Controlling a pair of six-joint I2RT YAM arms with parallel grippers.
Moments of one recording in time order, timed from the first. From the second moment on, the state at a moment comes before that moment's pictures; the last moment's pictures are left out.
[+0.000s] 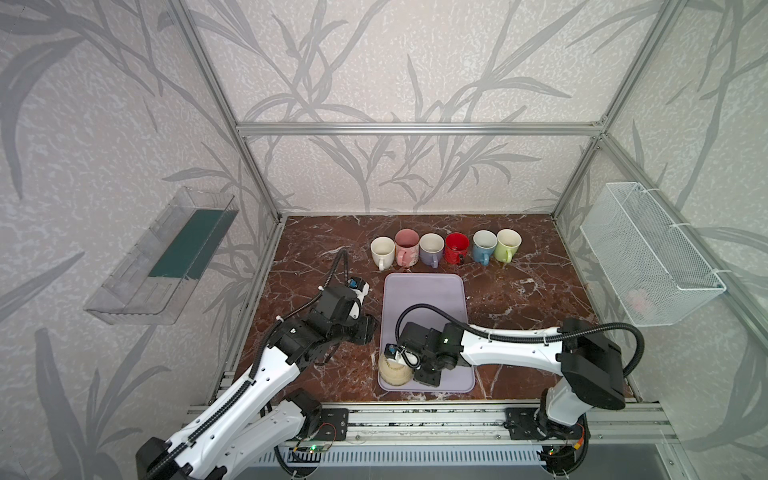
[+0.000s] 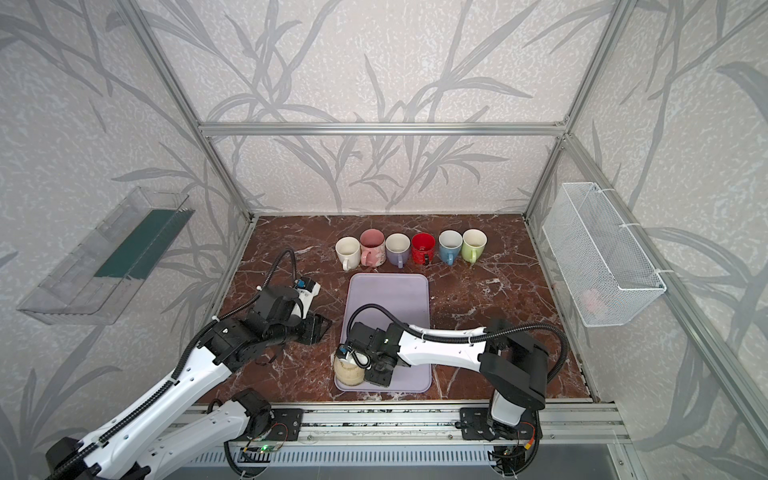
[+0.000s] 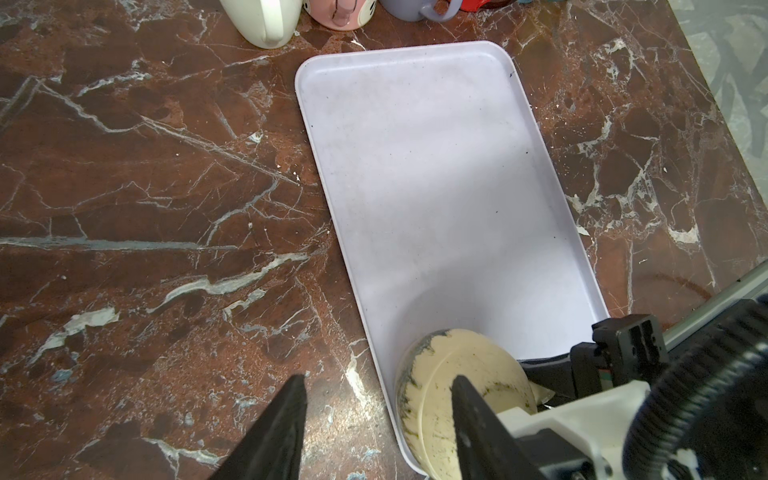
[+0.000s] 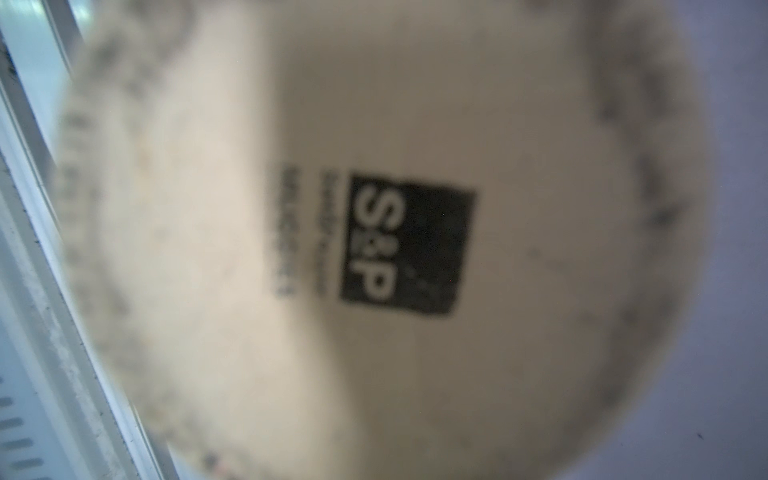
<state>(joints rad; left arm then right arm) -0.59 0.86 0.79 -0.78 0.07 -0.35 1.19 1.67 1.05 -0.65 -0.06 -0.14</state>
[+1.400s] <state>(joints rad) -0.60 0.72 0.56 -0.34 0.32 -0.59 0.62 1.11 0.59 0.06 -0.47 0.43</state>
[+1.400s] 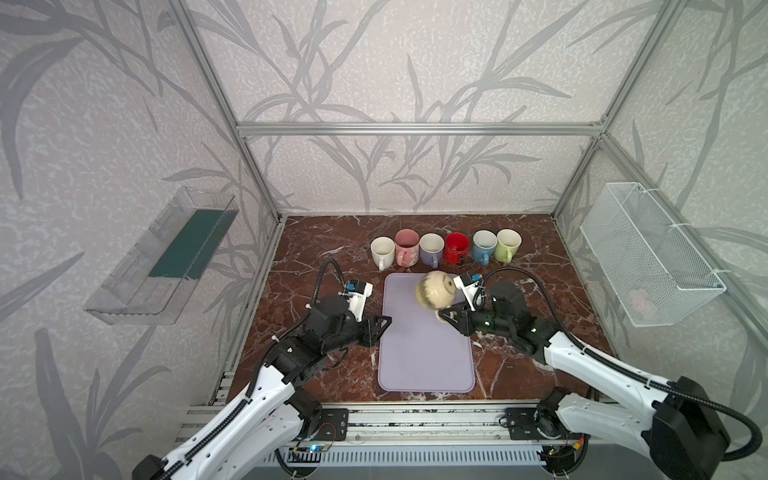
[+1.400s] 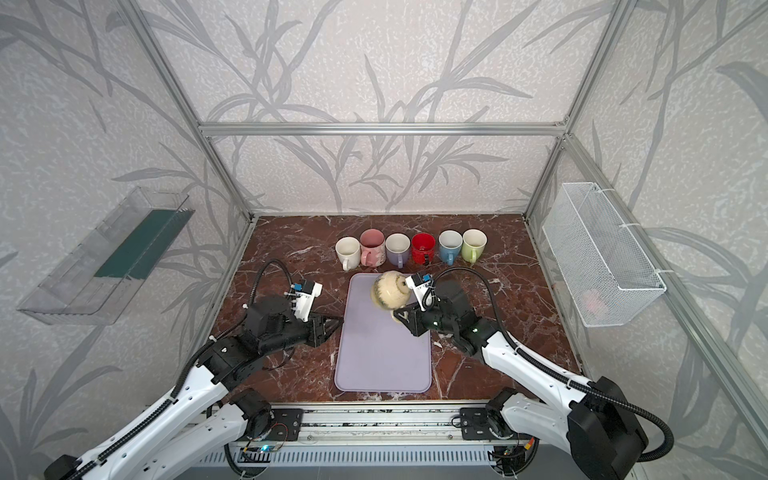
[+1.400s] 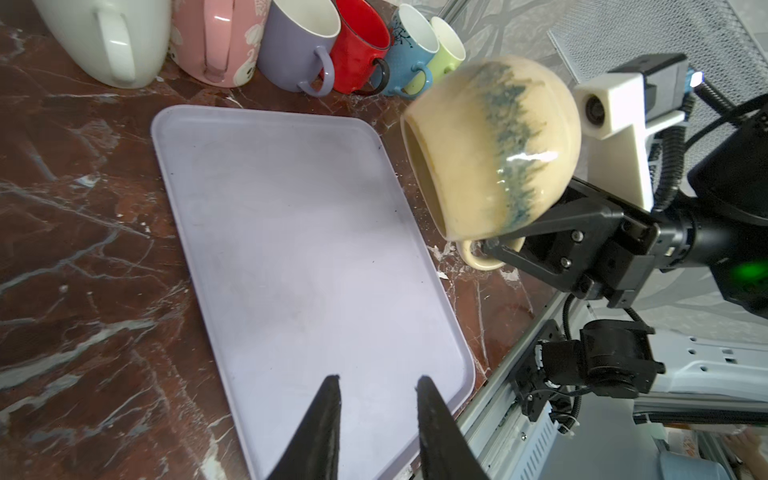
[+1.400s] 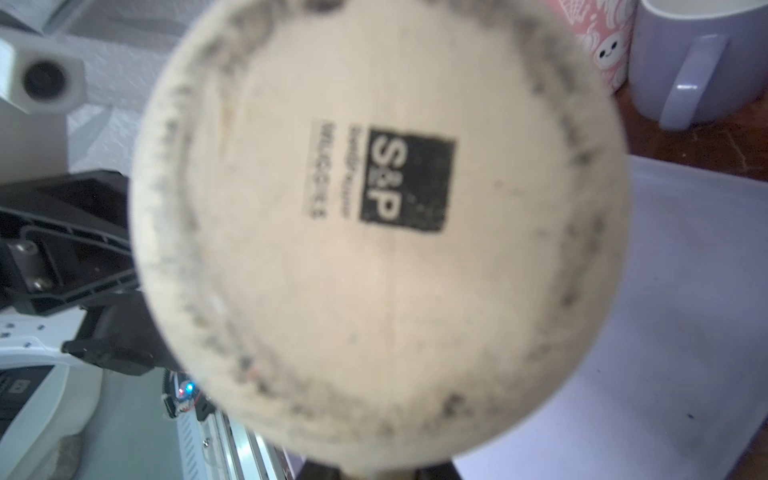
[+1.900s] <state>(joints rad) -0.67 0.92 0.41 0.28 0.40 -0.79 0.60 1.22 0.59 0.39 -0.60 0.64</state>
